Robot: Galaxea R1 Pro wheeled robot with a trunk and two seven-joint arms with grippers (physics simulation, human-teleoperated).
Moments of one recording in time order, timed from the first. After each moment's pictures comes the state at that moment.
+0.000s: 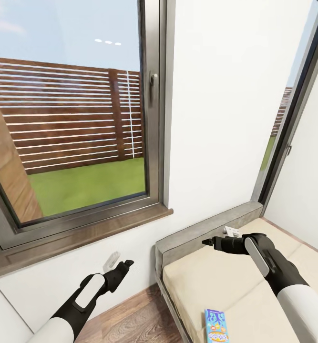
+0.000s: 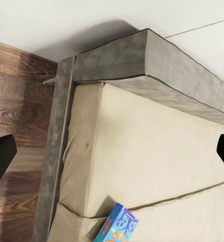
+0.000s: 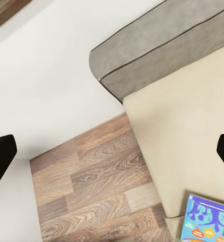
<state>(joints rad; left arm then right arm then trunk) -0.54 -0.01 -0.19 -0.64 1.16 0.33 0.17 -0.68 -0.23 0.10 -0.90 -0.43 0.86 0.31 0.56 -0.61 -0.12</state>
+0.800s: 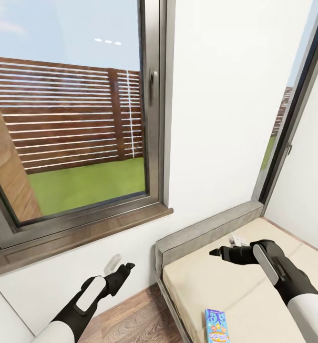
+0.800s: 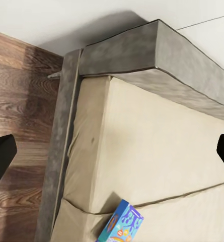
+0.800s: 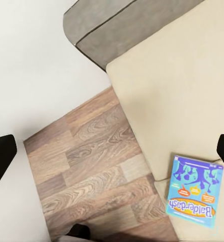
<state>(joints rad) -0.53 -0.01 -0.19 -0.65 1.16 0.33 0.19 -0.63 -0.27 0.09 -0.91 -0.44 0.96 0.31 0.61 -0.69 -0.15</state>
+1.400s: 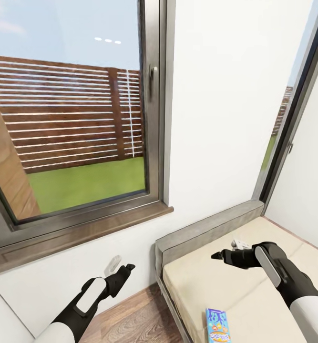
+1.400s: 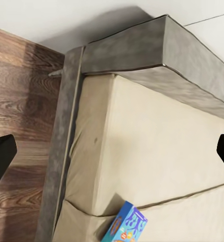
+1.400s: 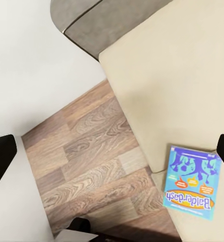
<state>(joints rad) -0.52 -0.02 -0.19 -0.64 1.17 0.33 0.19 -0.62 -0.28 0.07 -0.90 -0.44 0.99 0.31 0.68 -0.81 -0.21</state>
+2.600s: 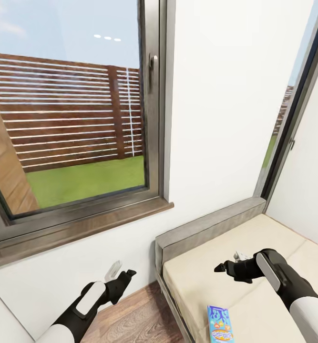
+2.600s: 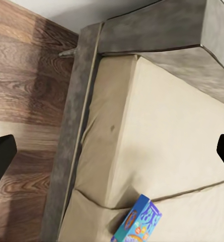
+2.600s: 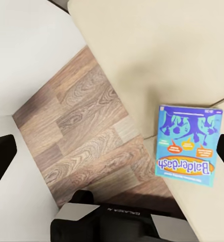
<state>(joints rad) -0.52 -0.02 -0.19 -0.59 1.20 0.37 0.19 -0.63 -0.28 0.07 -0.76 -0.44 1.05 0.30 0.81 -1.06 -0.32</state>
